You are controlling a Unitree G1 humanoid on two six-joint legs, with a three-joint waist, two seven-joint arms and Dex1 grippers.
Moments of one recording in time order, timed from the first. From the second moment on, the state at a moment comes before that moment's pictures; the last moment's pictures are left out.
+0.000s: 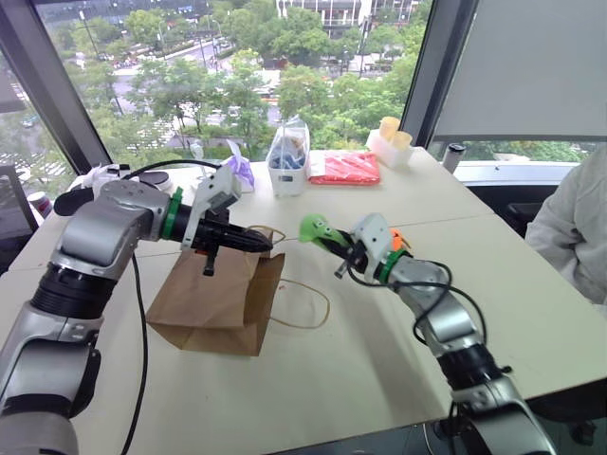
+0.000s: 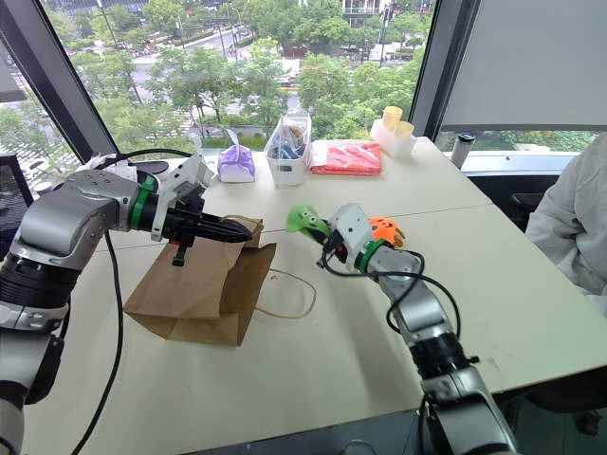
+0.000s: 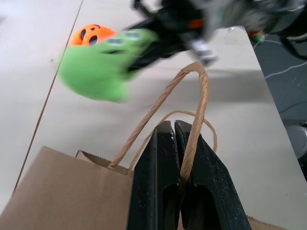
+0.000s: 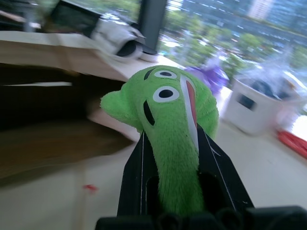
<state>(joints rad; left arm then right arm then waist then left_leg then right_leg) -0.96 0.81 -0.19 0.09 -0.43 0.73 -1.39 -0.53 -0.41 0.17 -0.09 0.13 0.20 0.70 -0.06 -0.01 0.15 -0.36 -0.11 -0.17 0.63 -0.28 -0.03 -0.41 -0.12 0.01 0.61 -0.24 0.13</state>
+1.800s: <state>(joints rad) -0.97 0.78 -0.09 0.07 -0.50 0.82 -1.34 -0.59 -0.27 0.31 0.07 -0.15 -0.10 0.70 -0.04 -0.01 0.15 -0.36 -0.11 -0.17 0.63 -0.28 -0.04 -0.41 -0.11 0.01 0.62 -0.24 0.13</state>
